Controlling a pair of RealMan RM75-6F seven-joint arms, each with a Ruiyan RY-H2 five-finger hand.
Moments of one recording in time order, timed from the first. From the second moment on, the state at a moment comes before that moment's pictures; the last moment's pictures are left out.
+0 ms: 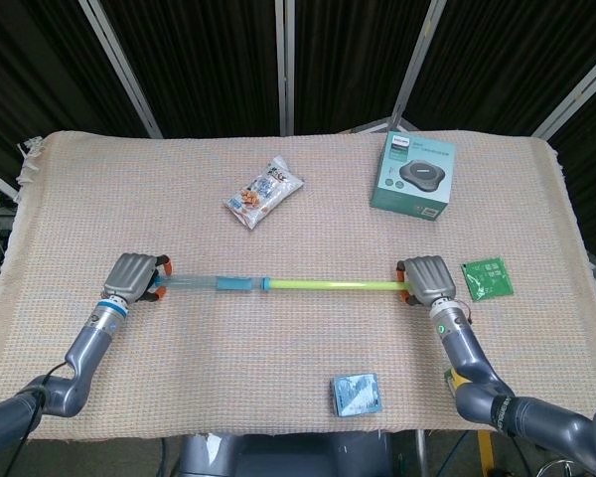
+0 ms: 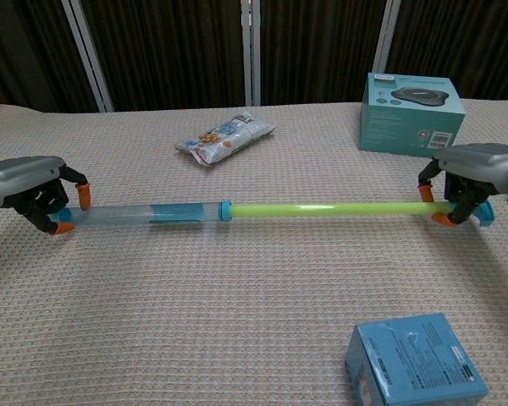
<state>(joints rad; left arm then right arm) -0.61 -1.60 -0.14 -1.07 1.26 0.84 0.02 0.68 -1.54 0.17 -1.28 -0.97 0.87 -0.36</state>
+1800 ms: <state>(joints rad) -0.61 -1.47 -0.17 -1.48 1.15 1.05 0.24 0.70 -1.45 0.15 -1.52 -1.00 1.03 -0.42</state>
